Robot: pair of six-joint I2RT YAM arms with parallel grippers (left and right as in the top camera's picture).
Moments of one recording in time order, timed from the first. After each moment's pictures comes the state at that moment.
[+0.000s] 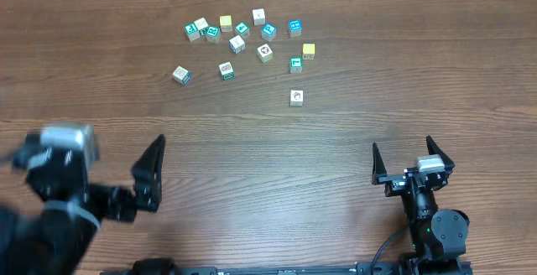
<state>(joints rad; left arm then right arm) 0.05 0.83 1.66 -1.22 0.26 0.01 0.08 0.01 0.02 -0.03 -0.02 -0.12</state>
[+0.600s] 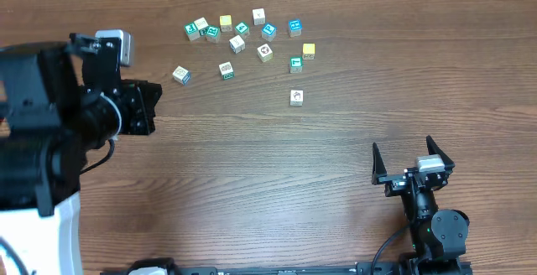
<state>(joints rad) 0.05 1.25 1.75 -1.35 0.33 -0.09 0.08 0.01 0.02 -0.03 -0.02 -0.12</state>
